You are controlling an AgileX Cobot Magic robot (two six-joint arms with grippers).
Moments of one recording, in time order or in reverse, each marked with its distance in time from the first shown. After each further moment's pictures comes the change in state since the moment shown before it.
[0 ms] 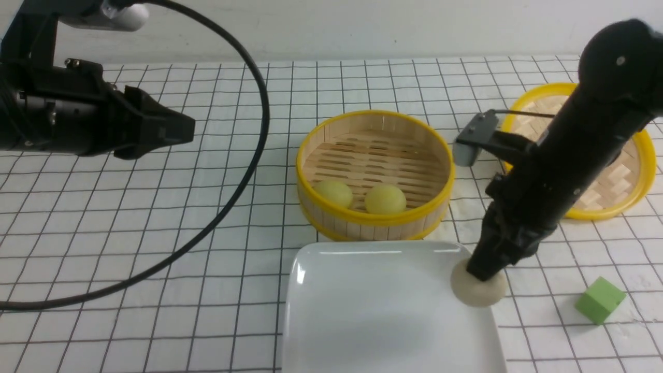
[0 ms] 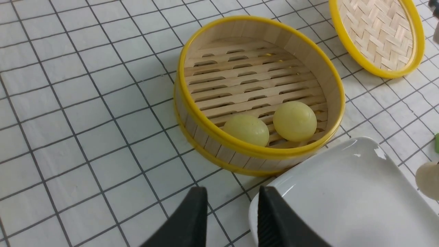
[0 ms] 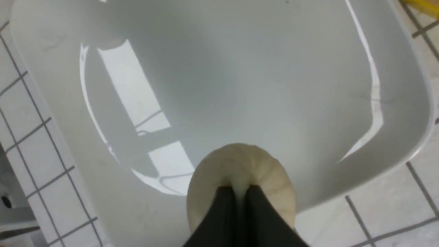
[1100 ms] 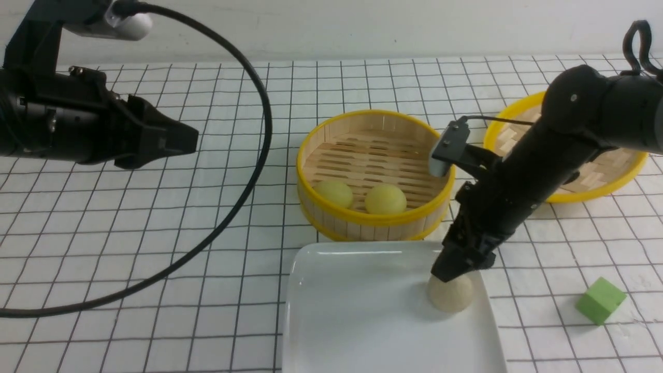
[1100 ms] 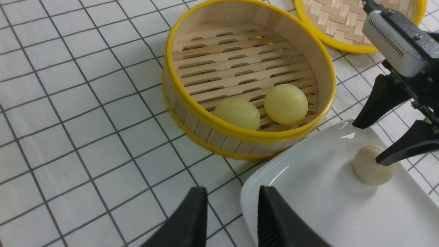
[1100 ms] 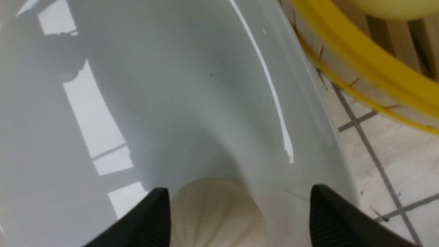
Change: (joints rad) right arm 0.000 0.112 -0.003 0.071 -0.224 -0.164; left arm 0.000 0.000 0.000 0.020 0.047 0.000
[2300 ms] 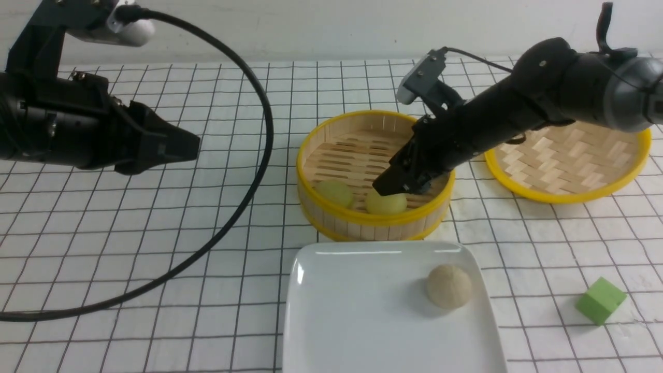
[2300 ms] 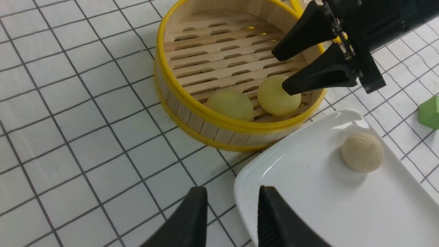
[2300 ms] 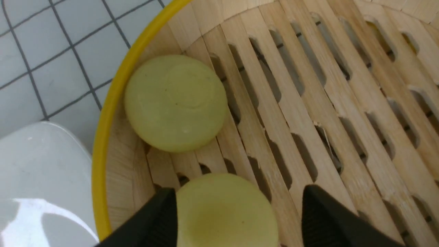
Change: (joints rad) right arm 0.000 0.190 -0.240 0.273 -0.215 -0.150; left arm 0.000 0.000 0.000 0.006 0.029 0.000
